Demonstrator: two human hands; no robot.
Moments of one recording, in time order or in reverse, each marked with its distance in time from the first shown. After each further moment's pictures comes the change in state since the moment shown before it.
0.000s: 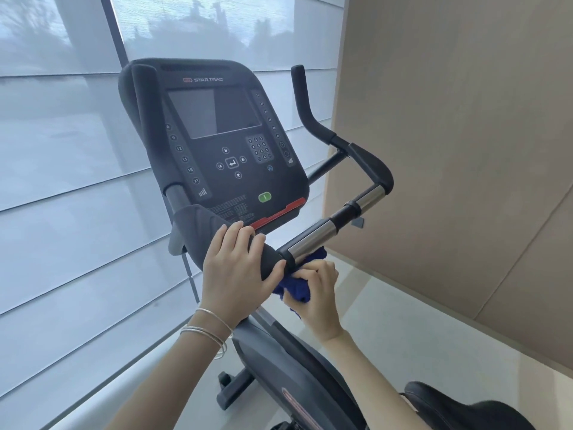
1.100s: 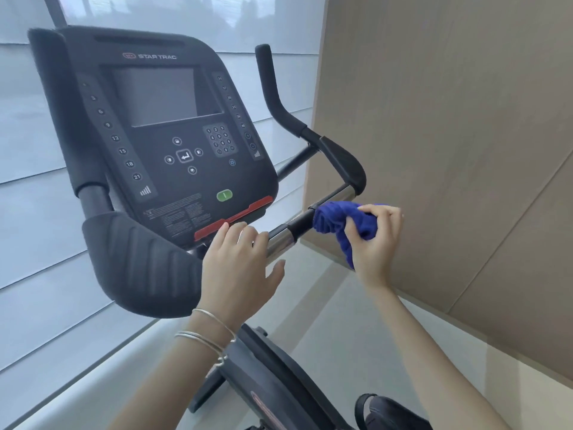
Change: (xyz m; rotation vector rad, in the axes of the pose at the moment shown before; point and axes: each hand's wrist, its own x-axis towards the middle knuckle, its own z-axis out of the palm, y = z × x) left_hand 0.053 0.074 0.019 -0.101 -0.164 -0.018; right_hand 0.095 0.106 -0.107 -0.072 0.318 0.208
